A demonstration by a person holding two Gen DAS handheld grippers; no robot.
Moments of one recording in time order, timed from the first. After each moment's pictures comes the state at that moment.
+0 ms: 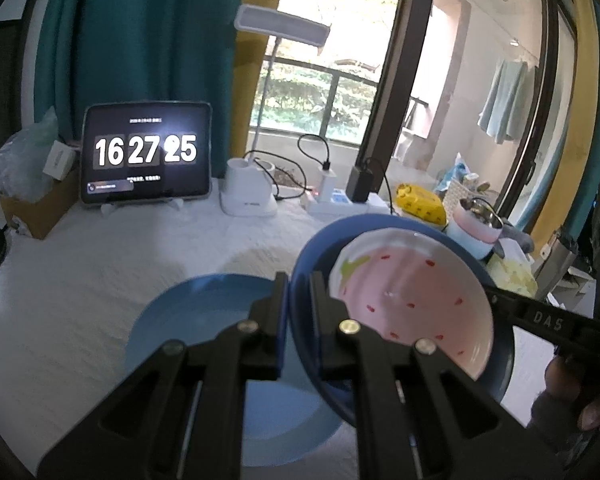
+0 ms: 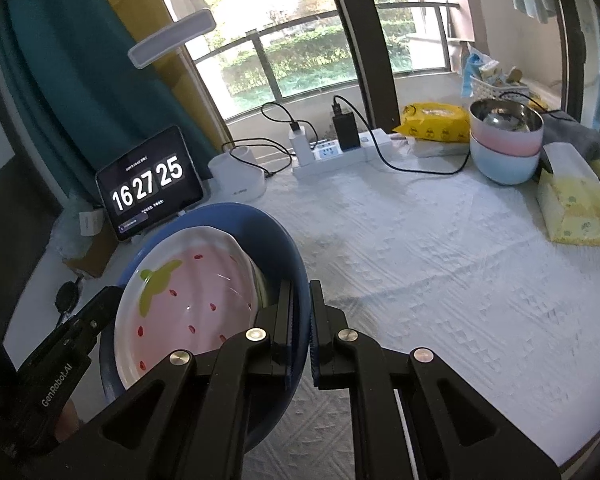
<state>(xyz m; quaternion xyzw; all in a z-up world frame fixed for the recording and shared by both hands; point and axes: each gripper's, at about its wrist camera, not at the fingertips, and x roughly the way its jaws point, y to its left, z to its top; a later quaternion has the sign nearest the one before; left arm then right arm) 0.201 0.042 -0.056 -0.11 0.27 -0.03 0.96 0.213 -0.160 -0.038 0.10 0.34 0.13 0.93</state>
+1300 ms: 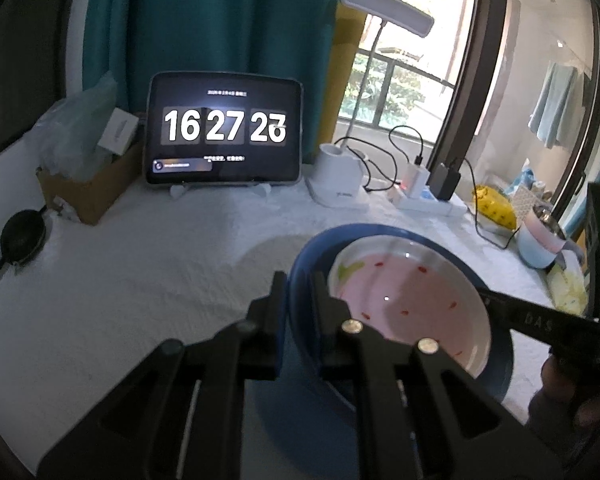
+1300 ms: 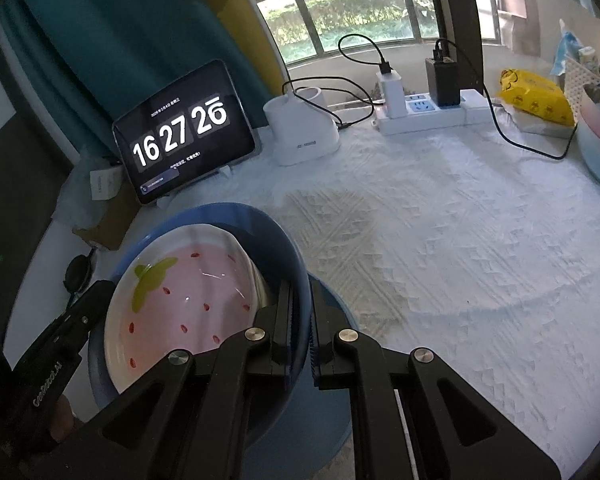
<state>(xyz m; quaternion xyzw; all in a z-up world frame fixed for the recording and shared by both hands) 0.228 0.131 -0.086 -0.11 0.31 0.06 0.94 0.282 -0.058 -0.078 0.08 0.41 0.19 0.89</state>
